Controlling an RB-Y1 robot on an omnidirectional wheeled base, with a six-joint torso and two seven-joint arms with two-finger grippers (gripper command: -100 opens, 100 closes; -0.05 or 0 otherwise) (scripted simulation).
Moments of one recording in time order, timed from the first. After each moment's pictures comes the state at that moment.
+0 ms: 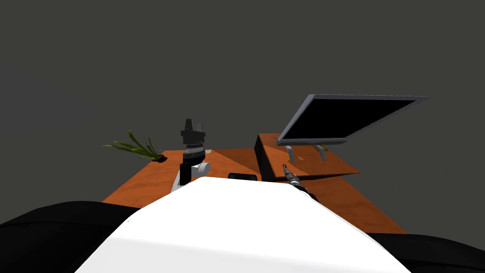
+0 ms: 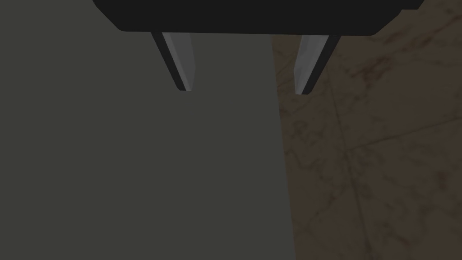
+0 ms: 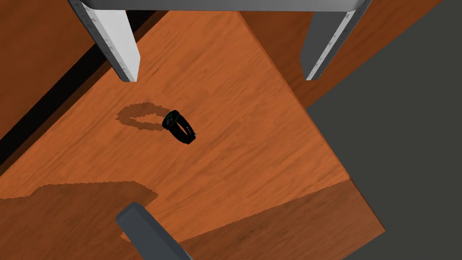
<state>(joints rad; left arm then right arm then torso) 0.47 0.03 0.04 -2.36 0.03 -0.44 0.02 0.58 -0.25 -0.22 -1.53 -1.37 0.01 -0.87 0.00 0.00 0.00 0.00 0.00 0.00</state>
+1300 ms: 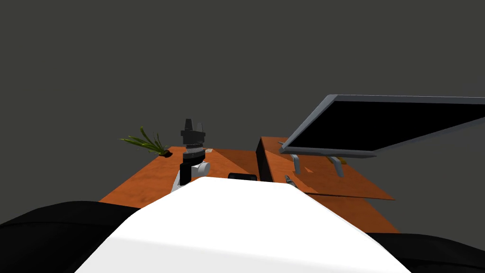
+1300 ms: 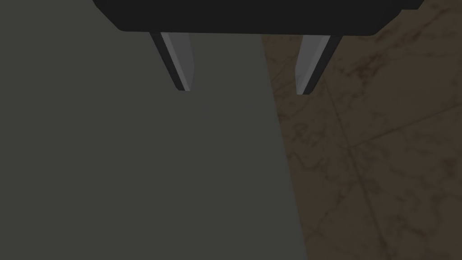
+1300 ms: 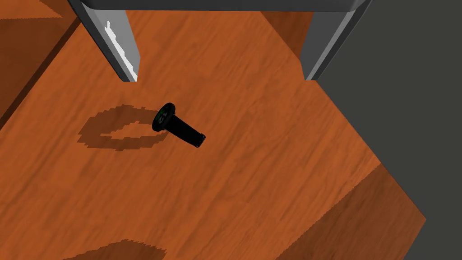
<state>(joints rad) 0.47 0.03 0.04 -2.36 0.03 -0.44 0.02 0.60 -0.26 -0.25 -1.37 -1.56 0.13 -1.03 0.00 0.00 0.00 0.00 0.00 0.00</state>
